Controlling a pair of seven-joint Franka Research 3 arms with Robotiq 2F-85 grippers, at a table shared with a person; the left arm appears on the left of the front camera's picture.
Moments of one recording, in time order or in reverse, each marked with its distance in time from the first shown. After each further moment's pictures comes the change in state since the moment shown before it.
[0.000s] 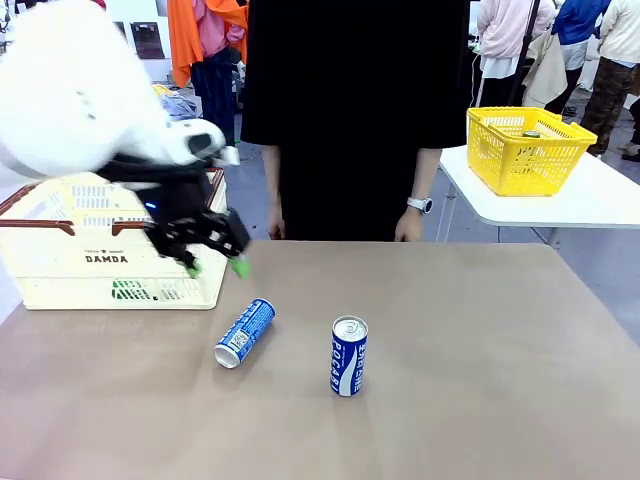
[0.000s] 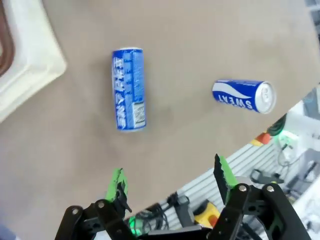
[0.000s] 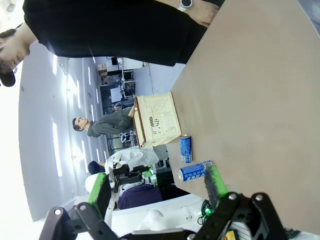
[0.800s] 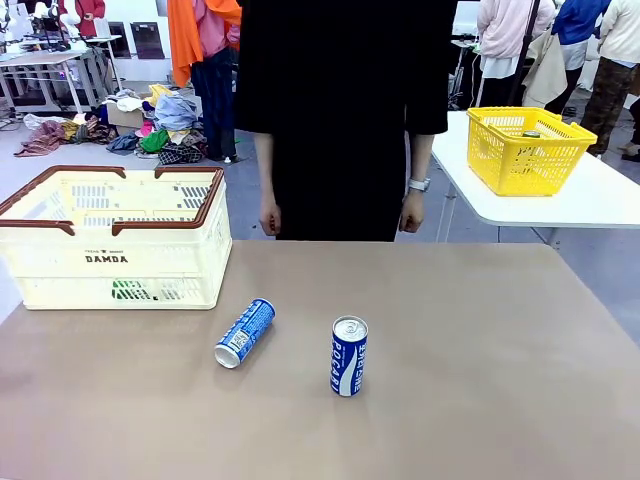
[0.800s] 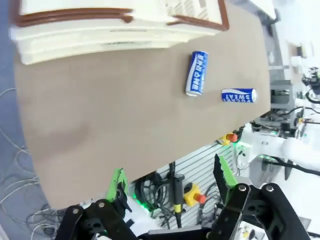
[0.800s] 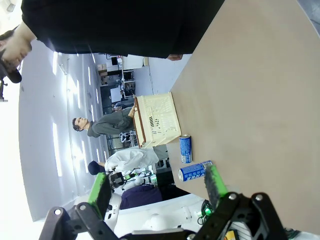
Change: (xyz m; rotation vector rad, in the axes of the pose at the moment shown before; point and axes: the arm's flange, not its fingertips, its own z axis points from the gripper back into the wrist) left arm -0.162 0.307 0.169 -0.318 -0.204 0.353; right arm 0.000 0.000 0.000 0.000 0.000 -0.001
